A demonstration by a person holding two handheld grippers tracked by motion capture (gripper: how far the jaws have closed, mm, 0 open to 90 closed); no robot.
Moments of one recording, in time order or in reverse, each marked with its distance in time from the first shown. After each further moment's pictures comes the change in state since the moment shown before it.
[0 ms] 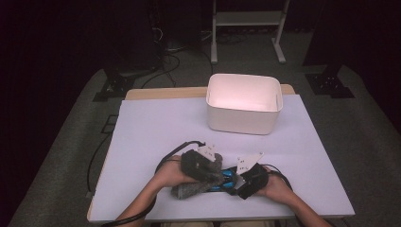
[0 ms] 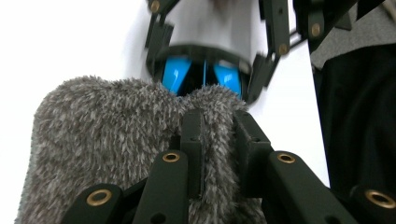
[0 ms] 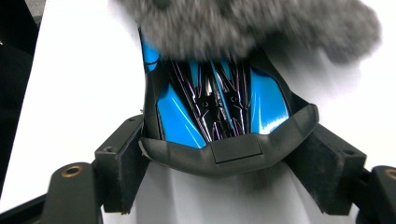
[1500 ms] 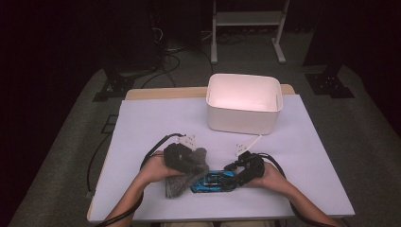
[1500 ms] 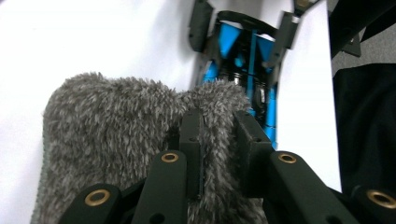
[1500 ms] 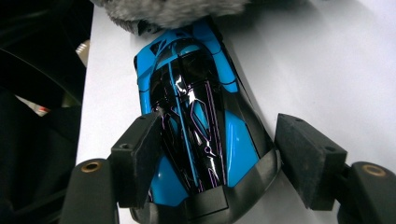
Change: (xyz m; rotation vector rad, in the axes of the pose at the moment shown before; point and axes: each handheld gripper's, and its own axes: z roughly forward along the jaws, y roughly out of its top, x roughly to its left) left arm 0.026 -0.023 -0.028 -0.042 0.027 -0.136; right arm -0.032 0.013 0.001 -0.028 0.206 0.263
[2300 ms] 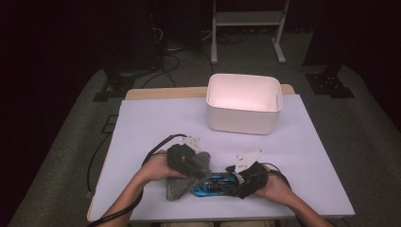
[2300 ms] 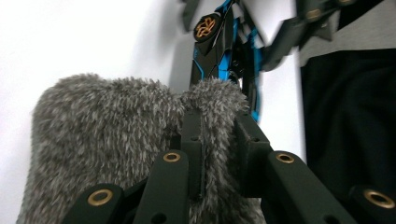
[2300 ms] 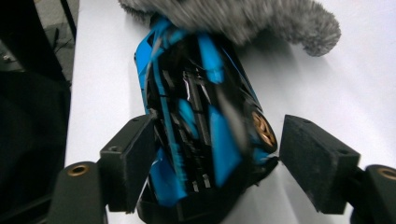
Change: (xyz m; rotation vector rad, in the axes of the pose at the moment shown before) left arm -0.019 0.009 -0.004 0.027 -0.119 0.054; right arm 0.048 -0.001 -0.006 0.017 -0.205 -0.248
